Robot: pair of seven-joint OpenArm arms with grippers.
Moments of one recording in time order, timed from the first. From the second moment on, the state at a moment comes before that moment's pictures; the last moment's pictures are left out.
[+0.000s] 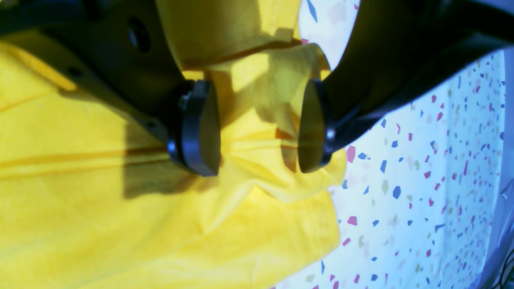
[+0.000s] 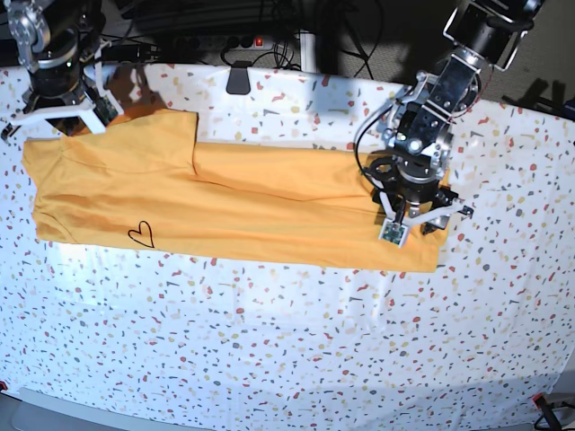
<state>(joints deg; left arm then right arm) -3.9 -13.2 28.7 77.2 8.7 8.4 36.5 -44.0 50.6 -2.6 135.8 -18.3 0.2 -59.5</state>
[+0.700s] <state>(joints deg) -3.8 -10.1 28.3 76.9 10.6 10.1 38.3 -12.7 42.3 -2.6 107.8 -8.6 -1.9 -55.8</state>
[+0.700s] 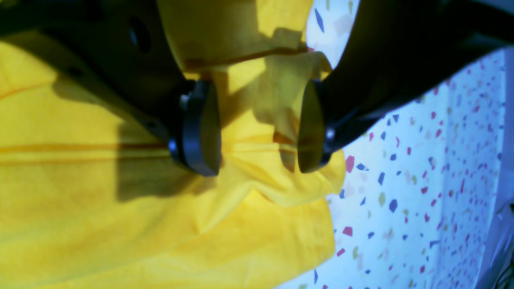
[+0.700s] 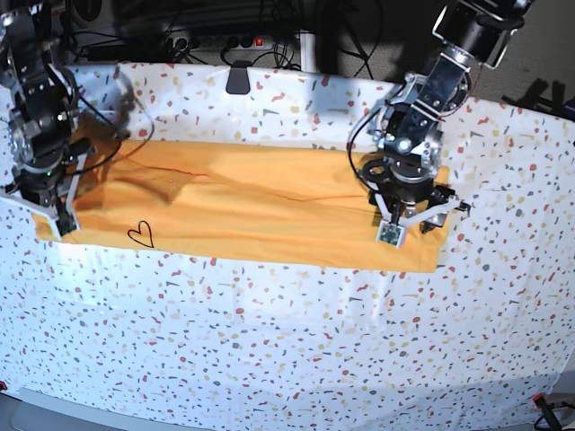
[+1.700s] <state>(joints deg) -3.8 -9.6 28.2 76.8 11.0 10.3 38.4 2.0 42.2 -2.8 91.7 -1.9 10.4 -48.4</state>
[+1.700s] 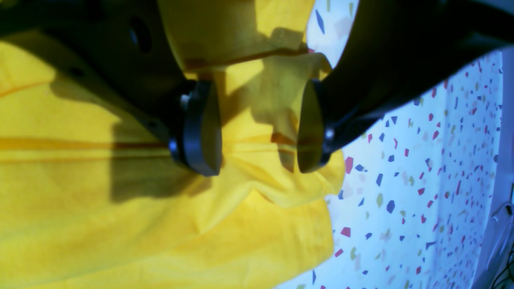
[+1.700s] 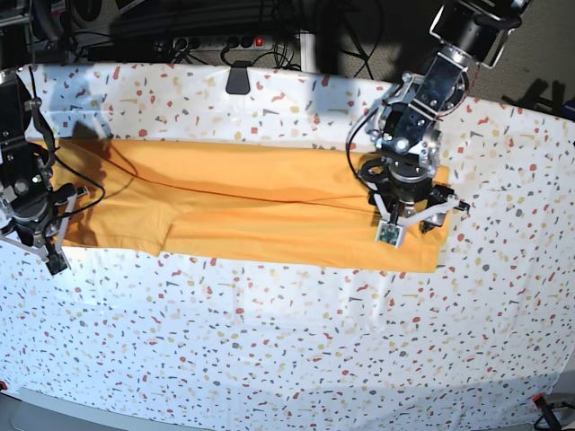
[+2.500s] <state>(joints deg) -4.0 -9.2 28.3 76.7 14.2 9.9 39.7 3.1 42.1 -2.8 91.7 2.1 7.1 -42.9</state>
